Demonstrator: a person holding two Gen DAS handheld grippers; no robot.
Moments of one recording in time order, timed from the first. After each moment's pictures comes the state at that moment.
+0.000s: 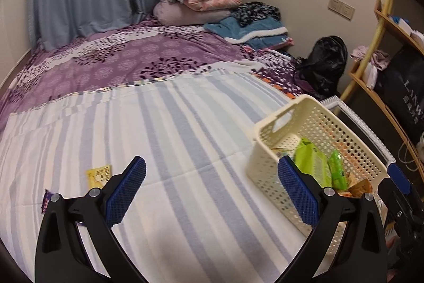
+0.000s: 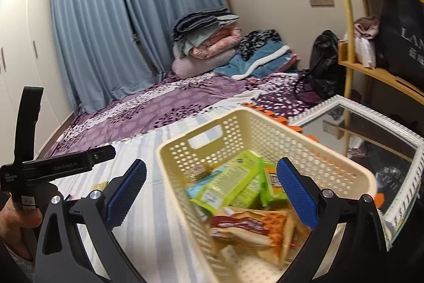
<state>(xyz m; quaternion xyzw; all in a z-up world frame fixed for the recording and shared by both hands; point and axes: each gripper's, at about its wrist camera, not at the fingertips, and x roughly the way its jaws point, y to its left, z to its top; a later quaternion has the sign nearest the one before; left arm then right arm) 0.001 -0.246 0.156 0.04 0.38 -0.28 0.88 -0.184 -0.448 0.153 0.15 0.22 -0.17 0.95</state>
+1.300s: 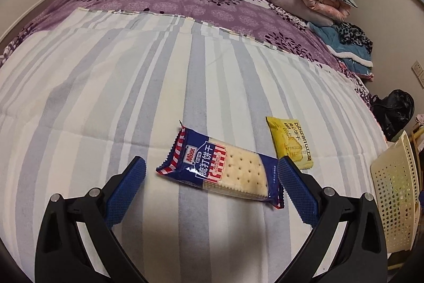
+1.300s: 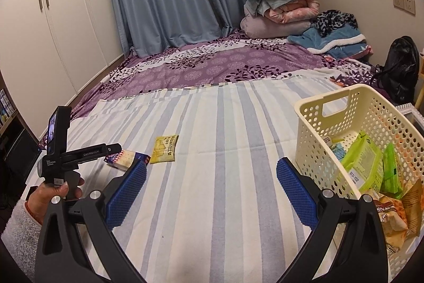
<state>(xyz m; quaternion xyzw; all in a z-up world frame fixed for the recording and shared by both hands) 0.088 0.001 0.032 -0.10 0.49 -0.11 0.86 -0.098 -0.311 0.124 0.10 0.32 -0.02 0.94</state>
